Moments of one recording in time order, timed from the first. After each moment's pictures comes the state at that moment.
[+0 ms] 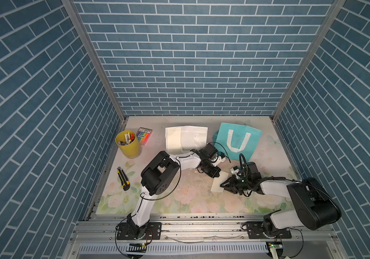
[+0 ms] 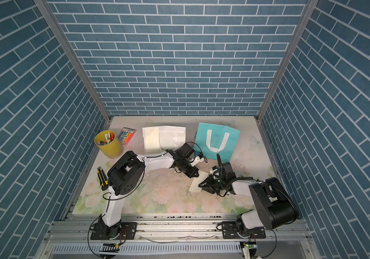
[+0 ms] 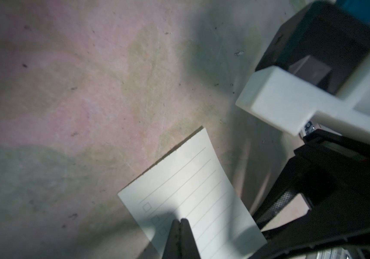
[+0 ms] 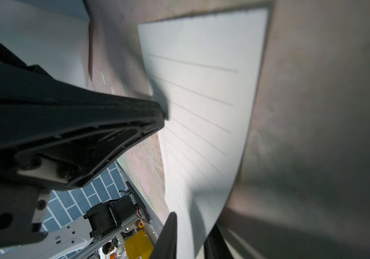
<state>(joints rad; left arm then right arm) -0.82 2.12 1.41 -0.40 0.49 -0.10 0.39 1.44 0.36 0.07 -0.76 0.88</state>
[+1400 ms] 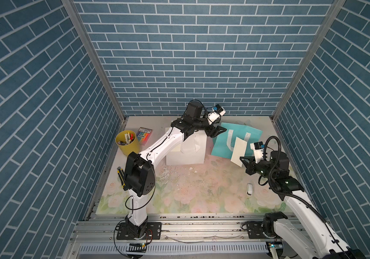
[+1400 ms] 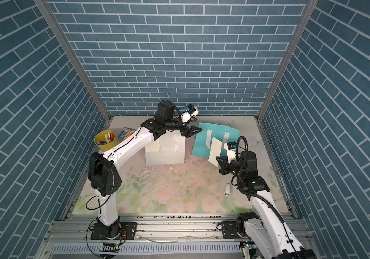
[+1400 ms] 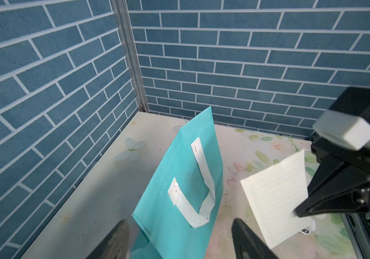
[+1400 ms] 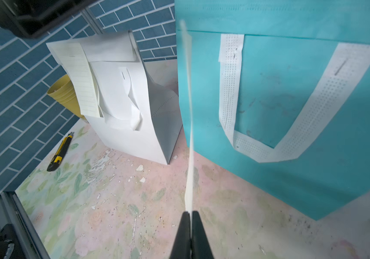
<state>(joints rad) -0.60 1.99 1.88 -0.34 0.63 0.33 0.17 0.87 0.60 -0.21 -0.55 0.12</state>
